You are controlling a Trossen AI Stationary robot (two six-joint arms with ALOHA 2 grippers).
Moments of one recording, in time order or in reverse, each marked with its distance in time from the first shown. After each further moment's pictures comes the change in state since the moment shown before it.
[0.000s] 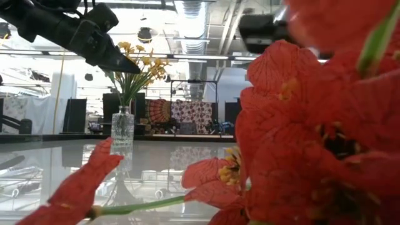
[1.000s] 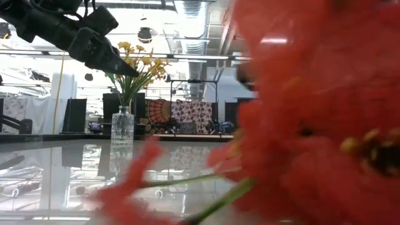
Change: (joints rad) left arm 0.001 0.000 -0.001 -0.035 -0.024 0.054; right arm -0.083 0.104 0.077 -0.182 -0.167 0.034
